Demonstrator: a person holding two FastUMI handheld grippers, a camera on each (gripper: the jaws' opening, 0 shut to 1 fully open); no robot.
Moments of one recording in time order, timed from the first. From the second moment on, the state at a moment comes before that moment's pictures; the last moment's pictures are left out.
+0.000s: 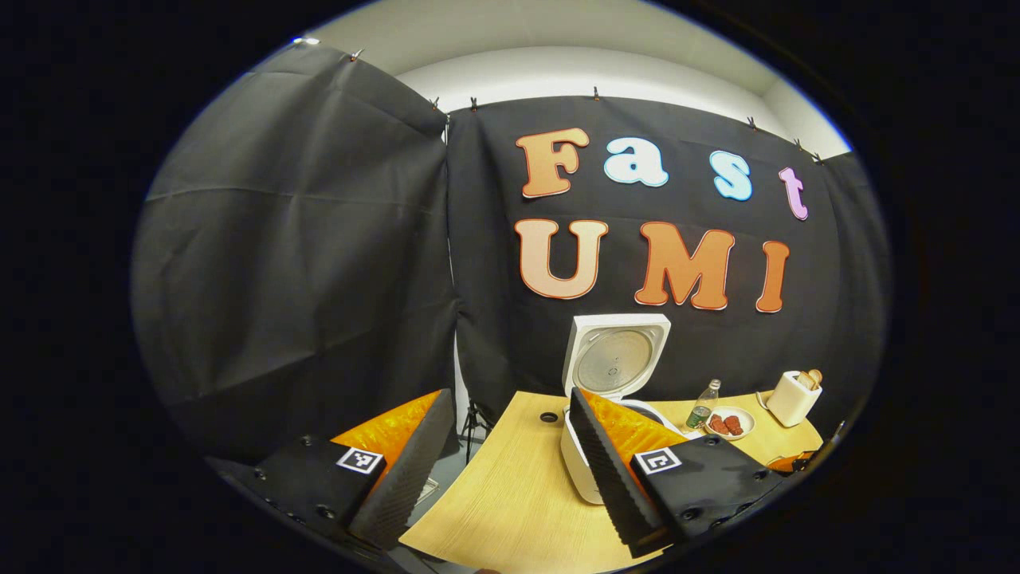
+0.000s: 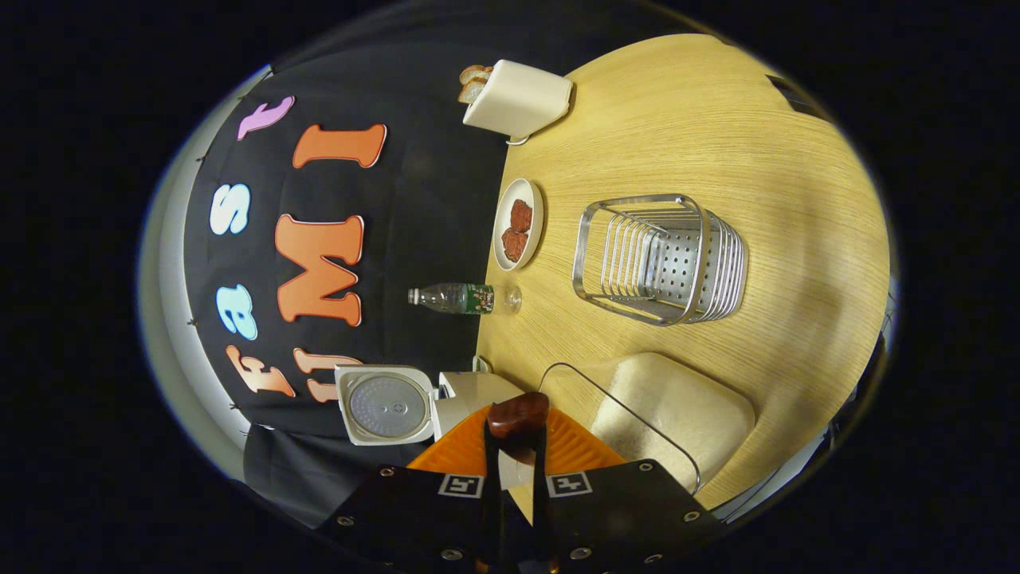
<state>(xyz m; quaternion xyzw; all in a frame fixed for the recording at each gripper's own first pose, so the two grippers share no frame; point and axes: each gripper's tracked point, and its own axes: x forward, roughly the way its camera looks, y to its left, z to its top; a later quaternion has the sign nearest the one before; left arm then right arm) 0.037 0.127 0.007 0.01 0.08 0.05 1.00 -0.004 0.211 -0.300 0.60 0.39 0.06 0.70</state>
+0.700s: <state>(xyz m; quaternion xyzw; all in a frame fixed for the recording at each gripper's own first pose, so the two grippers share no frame) 0.062 0.122 0.003 0.00 0.08 0.06 1.00 0.038 0.225 -0.213 0.65 0.37 0.10 0.66</state>
